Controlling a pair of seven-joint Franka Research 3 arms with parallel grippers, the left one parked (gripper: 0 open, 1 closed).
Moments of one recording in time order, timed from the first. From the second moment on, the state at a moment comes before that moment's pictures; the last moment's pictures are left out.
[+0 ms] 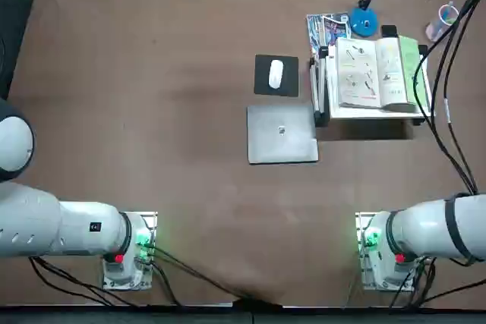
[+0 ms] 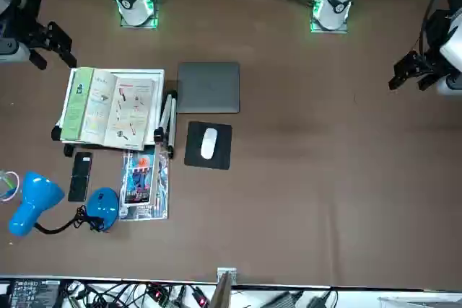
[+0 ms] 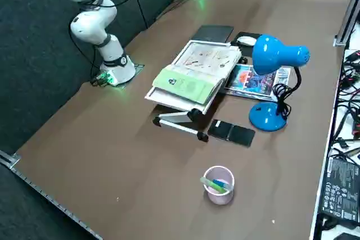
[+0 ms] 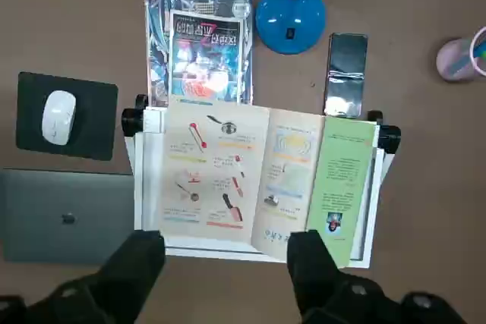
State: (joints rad) arm 0.11 -0.10 -0.03 -1.64 0.00 1.57 0.02
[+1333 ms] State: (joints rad) arm 0.03 -0.07 -0.06 -1.64 0.01 1.55 -0.07
